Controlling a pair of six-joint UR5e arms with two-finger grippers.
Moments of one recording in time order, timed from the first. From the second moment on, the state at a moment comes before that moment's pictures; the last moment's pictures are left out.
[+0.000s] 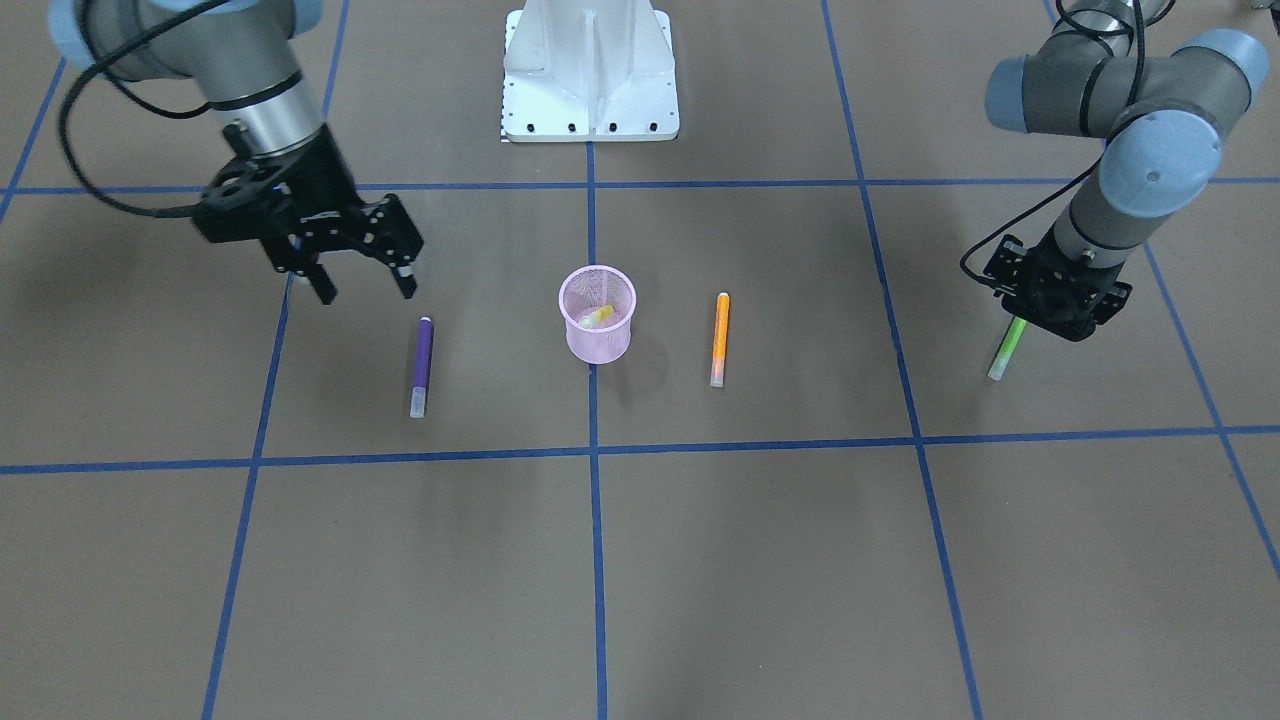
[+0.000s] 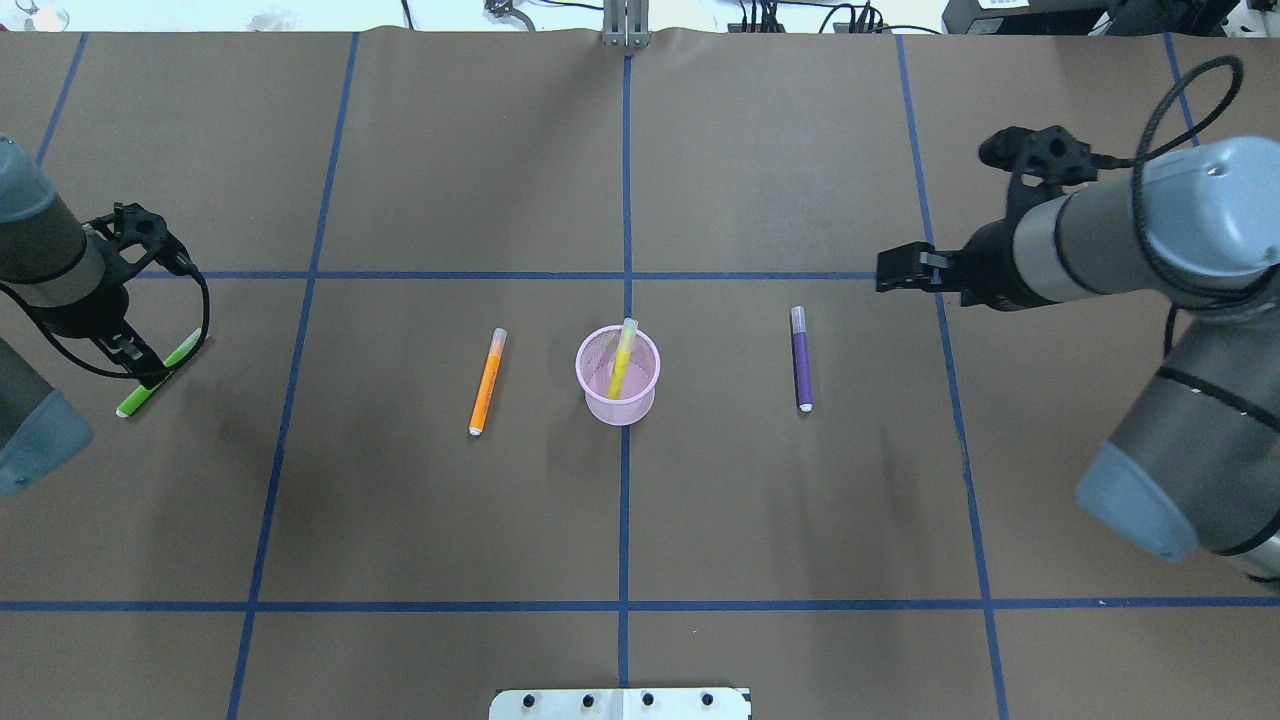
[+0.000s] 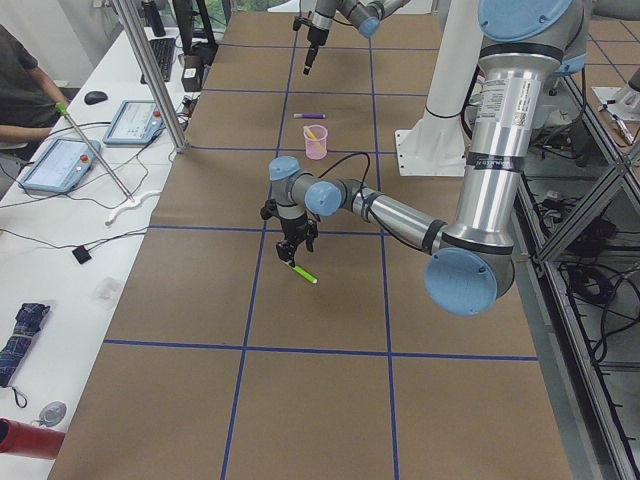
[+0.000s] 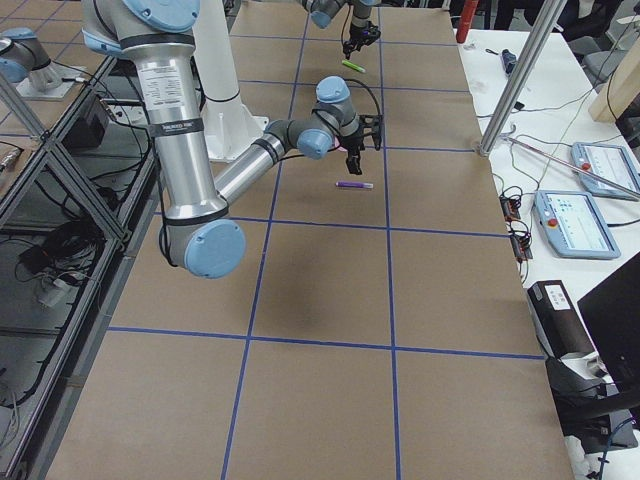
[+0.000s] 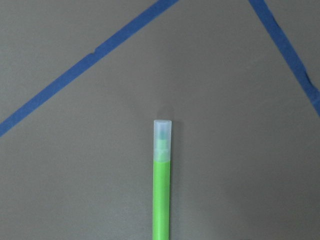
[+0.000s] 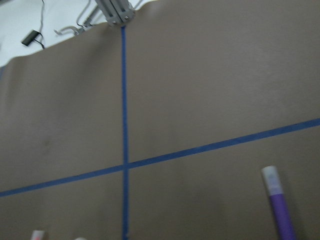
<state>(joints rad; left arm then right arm) -0.91 -1.73 -1.73 -1.52 -2.06 0.01 0.81 -1.41 2.01 -1.26 1.96 1.16</state>
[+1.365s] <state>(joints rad) -0.92 -1.86 -1.55 -1.50 -2.14 0.10 1.06 -1.60 1.94 -1.25 2.21 0.83</state>
